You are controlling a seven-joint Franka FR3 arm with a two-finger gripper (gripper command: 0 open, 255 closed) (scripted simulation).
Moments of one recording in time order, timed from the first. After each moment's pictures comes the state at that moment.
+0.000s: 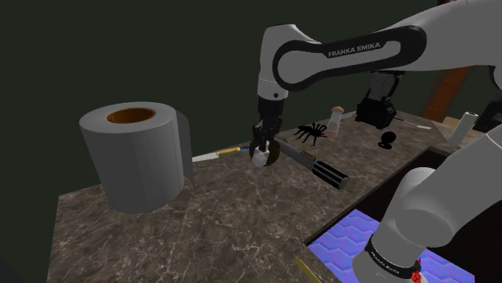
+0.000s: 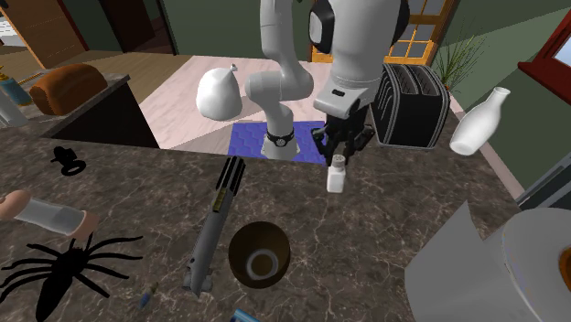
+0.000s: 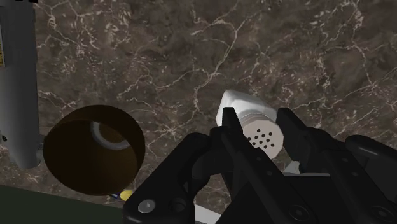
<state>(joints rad) 0.06 -0.39 0.19 -2.25 0.08 1.87 0.14</state>
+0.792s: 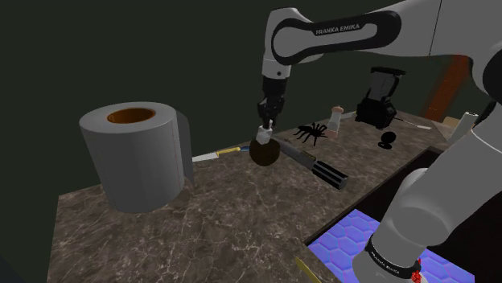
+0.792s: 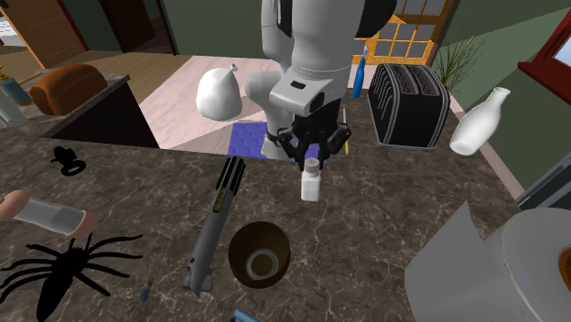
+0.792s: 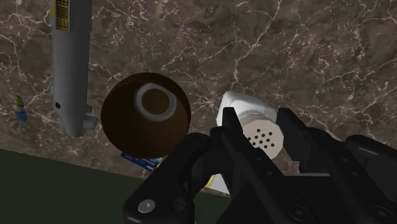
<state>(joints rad) 0.00 -0.27 0.10 -2.05 0.03 1.78 0.01</state>
